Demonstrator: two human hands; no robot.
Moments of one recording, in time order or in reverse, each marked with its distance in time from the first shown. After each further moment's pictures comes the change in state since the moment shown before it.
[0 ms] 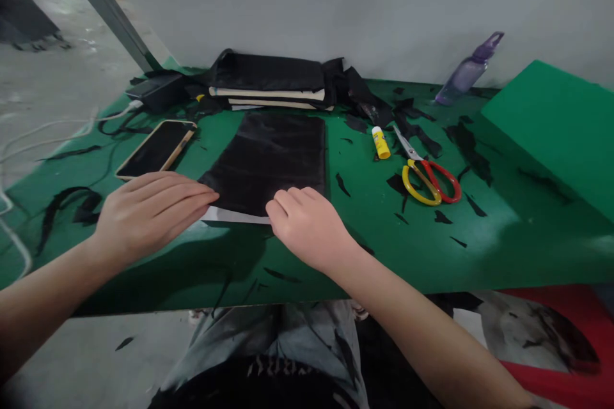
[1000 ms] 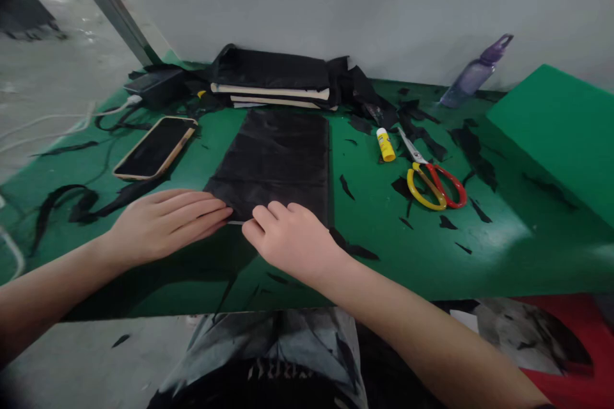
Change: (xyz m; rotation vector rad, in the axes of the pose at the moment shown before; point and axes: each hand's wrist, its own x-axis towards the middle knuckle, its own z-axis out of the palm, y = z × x) left_hand -0.015 -0.002 0.015 0.018 -0.049 0.189; right_hand 0.011 -0.019 0.006 -0.097 -0.092 -0.149
